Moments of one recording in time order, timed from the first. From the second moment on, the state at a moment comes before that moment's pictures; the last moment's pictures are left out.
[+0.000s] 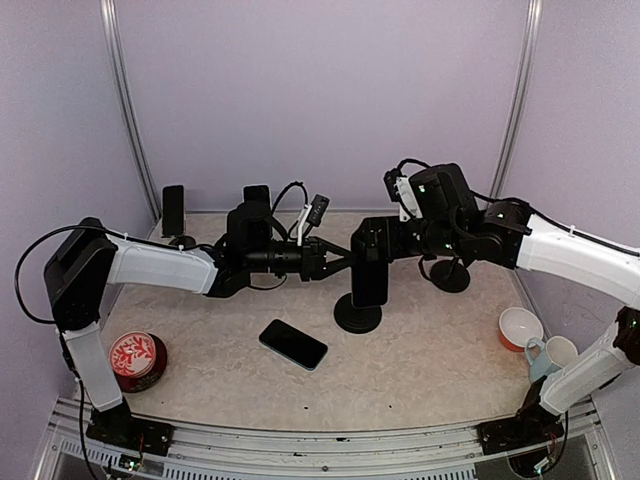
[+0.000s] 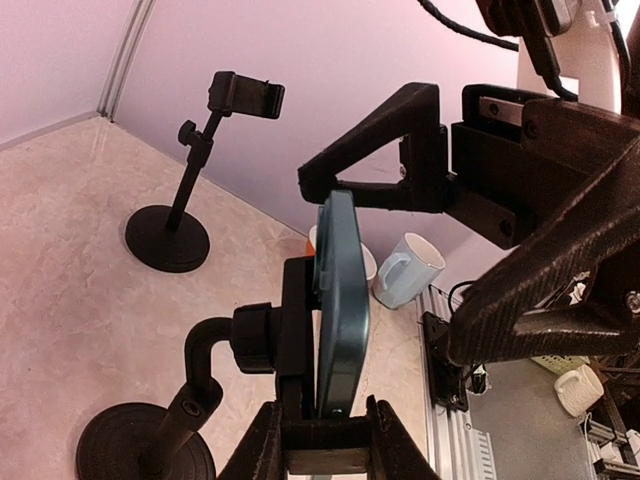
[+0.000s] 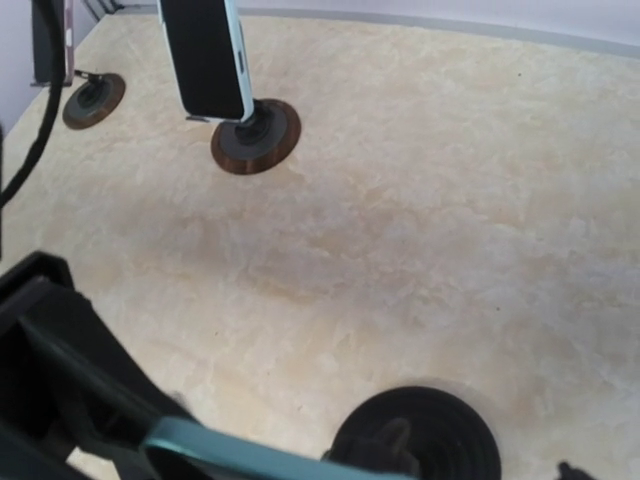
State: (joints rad) left arm -0.78 1.84 1.13 0.61 0.67 -0.43; right arm 0.88 1.40 1.28 -0.43 0.22 0.44
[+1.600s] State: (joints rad) left arm -0.74 1.43 0.72 0.66 0.50 -0.44; right arm 0.96 1.60 1.43 -0.51 0.41 0.39
